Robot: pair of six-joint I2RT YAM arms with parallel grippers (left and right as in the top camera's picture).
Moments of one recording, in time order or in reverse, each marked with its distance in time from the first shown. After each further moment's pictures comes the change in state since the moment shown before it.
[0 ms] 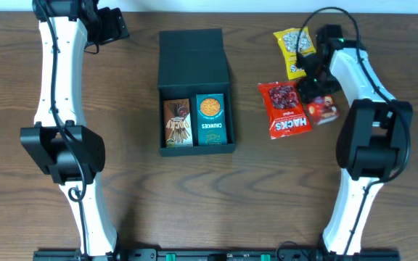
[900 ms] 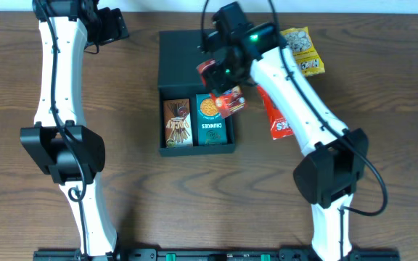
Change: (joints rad) left arm 0.000 0.000 0.000 -0.005 0.000 0.000; right arm 0.521 -0.129 0.275 -0.180 -0.235 0.380
